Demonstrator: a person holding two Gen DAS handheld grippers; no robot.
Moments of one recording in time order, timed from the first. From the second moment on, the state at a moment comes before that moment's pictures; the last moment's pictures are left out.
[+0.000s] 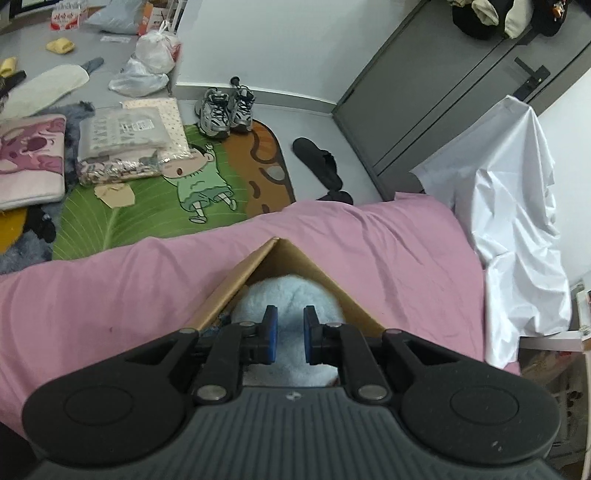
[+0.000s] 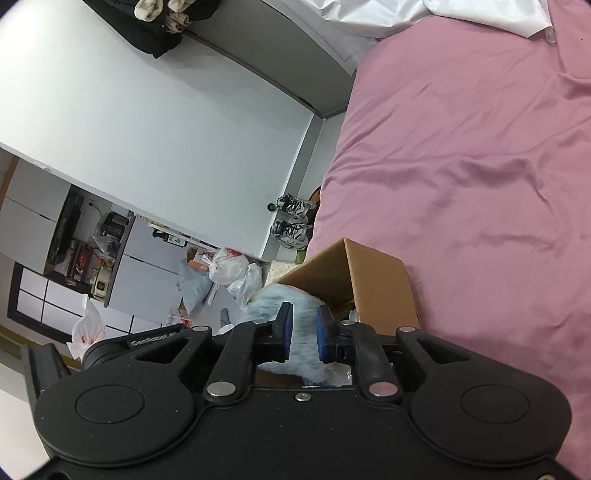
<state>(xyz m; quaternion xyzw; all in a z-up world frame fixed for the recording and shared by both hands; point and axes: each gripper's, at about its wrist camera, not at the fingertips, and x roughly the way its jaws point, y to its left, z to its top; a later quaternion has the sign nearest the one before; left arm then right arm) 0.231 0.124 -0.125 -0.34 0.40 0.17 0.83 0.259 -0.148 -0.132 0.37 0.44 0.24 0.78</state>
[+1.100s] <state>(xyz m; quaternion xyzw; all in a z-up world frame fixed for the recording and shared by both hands) 0.174 0.058 -0.047 -0.16 0.43 0.10 0.88 0.212 -0.192 -0.090 0.27 0.40 0.23 0.85</state>
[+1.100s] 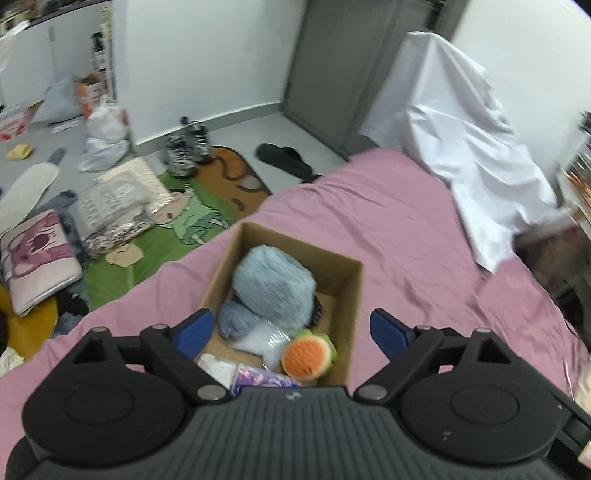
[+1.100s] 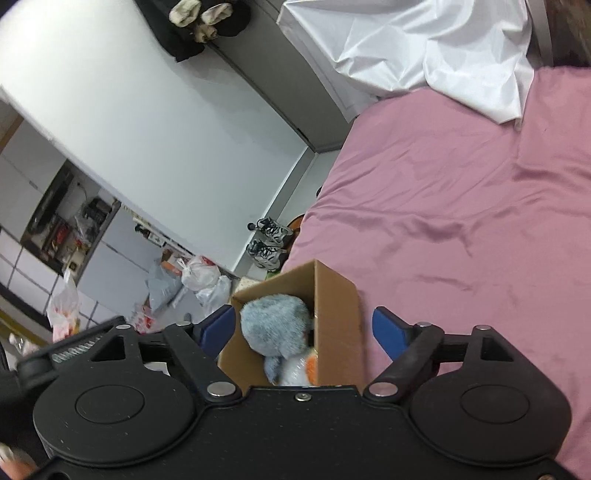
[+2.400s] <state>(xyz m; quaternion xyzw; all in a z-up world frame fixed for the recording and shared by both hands) 0.069 0.033 0.050 -0.11 0.40 0.04 0.91 0.099 -0.240 0.030 0.18 0.36 0.16 0.90</state>
